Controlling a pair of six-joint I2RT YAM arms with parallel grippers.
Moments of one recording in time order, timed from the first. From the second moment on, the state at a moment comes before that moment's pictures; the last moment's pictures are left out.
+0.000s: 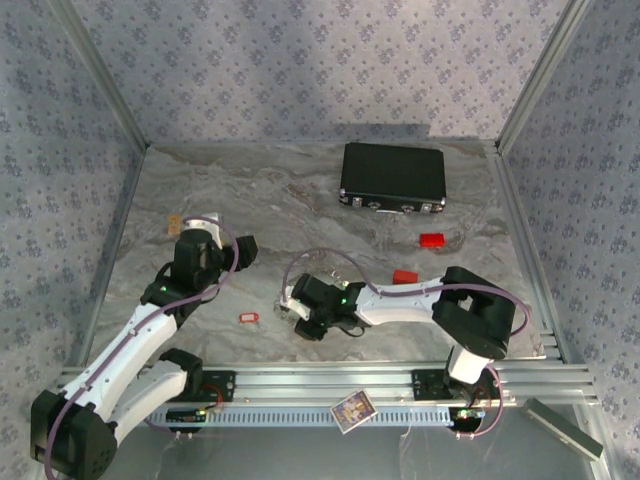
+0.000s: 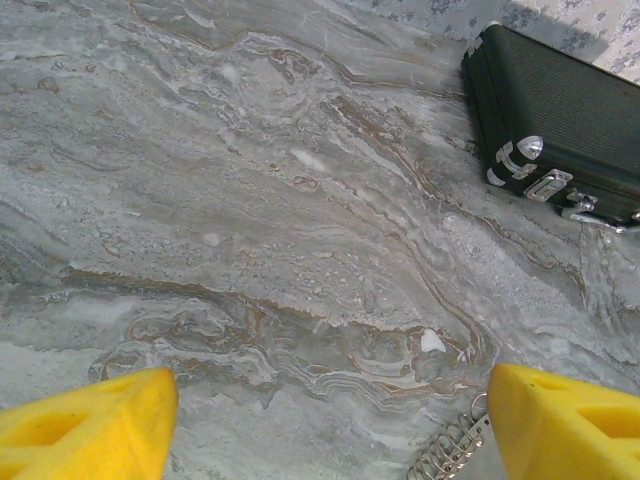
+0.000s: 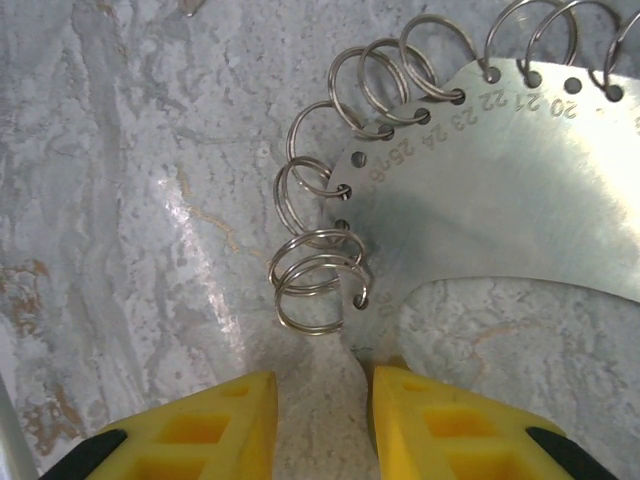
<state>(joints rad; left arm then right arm) -0.40 0.84 0.57 -0.25 -0.05 -0.48 1.15 1.69 0.88 -0.23 -0.09 0.05</state>
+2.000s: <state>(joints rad) -0.40 0.79 0.54 -0.25 -0.05 -0.48 1.18 1.83 1.14 -0.46 -0.04 0.39</state>
